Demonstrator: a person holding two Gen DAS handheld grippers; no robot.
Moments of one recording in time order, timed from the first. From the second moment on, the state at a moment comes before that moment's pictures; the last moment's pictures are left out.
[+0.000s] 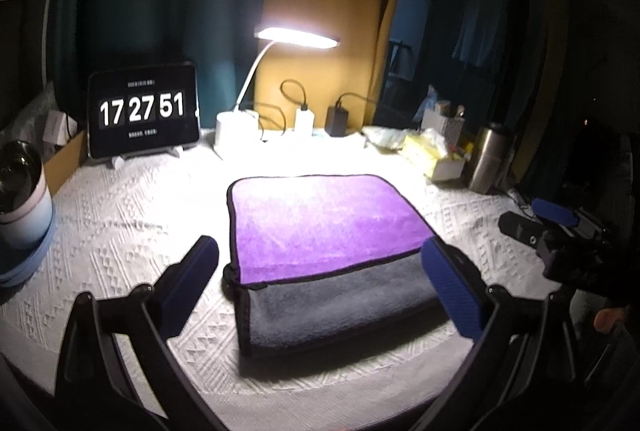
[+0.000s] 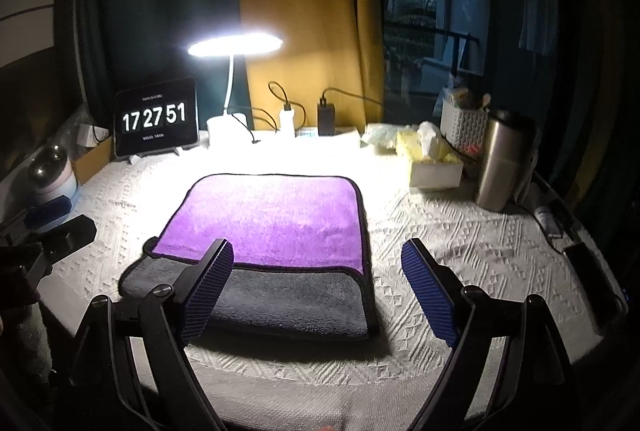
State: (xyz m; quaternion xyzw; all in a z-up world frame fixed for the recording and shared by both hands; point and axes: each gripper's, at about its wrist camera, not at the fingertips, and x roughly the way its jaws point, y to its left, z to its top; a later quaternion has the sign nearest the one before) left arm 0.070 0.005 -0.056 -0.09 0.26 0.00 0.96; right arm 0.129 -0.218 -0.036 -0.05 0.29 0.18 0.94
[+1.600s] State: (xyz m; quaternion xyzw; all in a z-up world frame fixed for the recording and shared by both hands) left arm 0.133 0.048 -0.160 -0.14 0.42 0.05 0.90; right arm 0.226 -0.240 -0.140 -0.03 0.43 0.22 0.87
